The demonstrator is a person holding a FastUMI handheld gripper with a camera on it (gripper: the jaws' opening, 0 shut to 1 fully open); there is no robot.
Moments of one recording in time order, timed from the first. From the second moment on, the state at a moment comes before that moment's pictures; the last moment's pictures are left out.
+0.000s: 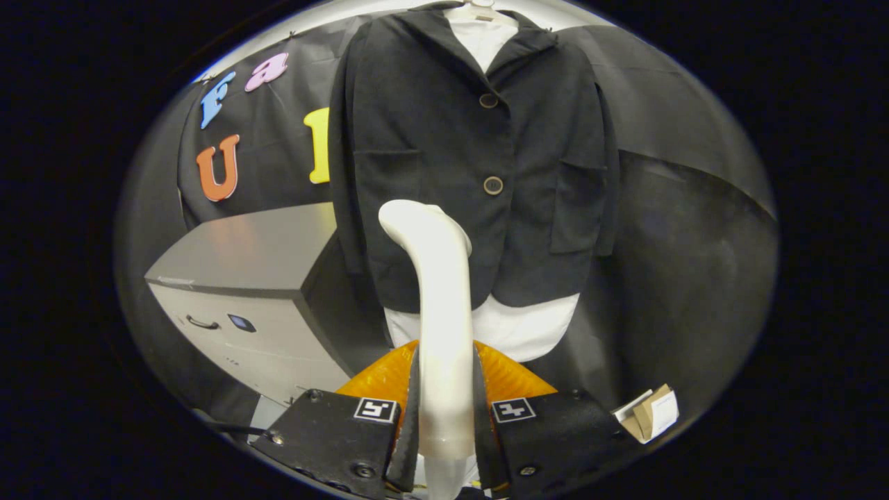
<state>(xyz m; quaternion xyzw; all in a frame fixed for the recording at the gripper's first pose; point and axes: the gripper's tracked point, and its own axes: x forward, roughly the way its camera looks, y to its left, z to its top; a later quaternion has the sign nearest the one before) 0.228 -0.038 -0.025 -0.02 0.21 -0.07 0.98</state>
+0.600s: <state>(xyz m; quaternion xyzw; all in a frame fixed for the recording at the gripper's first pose) 0.223 -0.046 -0.030 0.01 0.21 -0.07 0.98</state>
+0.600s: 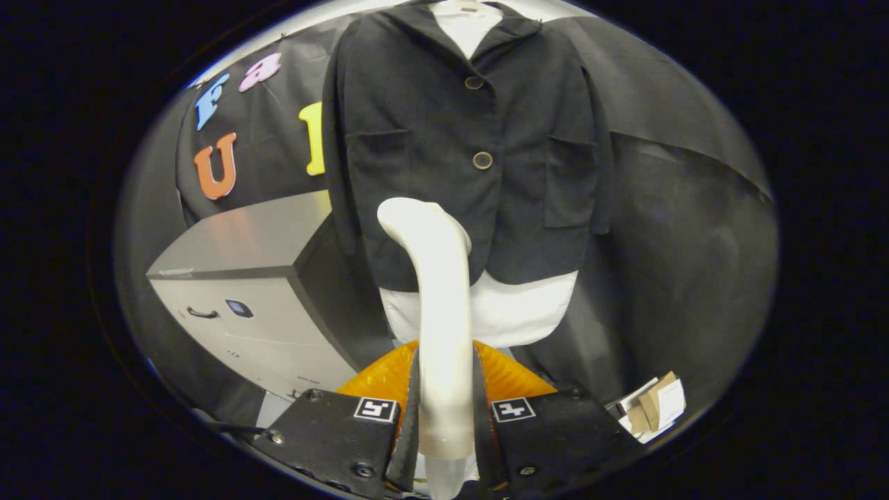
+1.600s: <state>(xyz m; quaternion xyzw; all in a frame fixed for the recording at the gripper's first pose) 0.182 -0.171 0.213 0.12 -0.01 -0.12 0.99</state>
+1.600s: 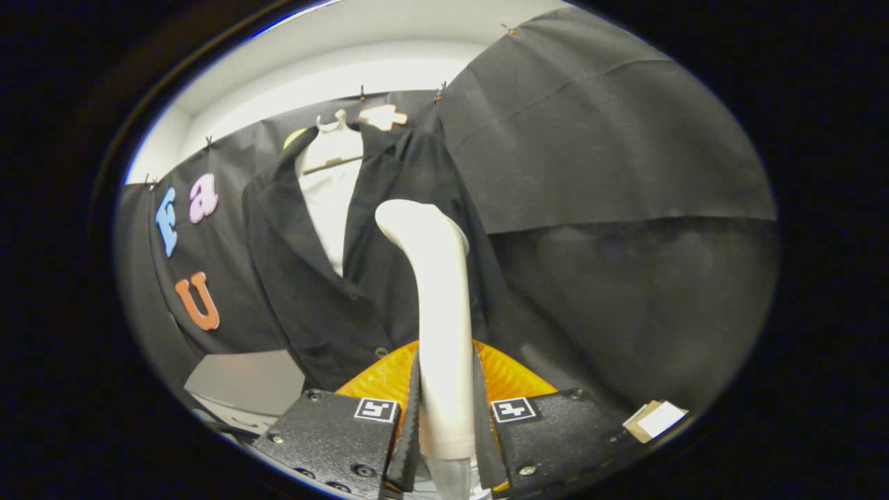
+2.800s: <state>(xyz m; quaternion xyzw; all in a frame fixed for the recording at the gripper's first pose) 0.264 -0.156 0.273 0.05 -0.05 -0.14 0.99</state>
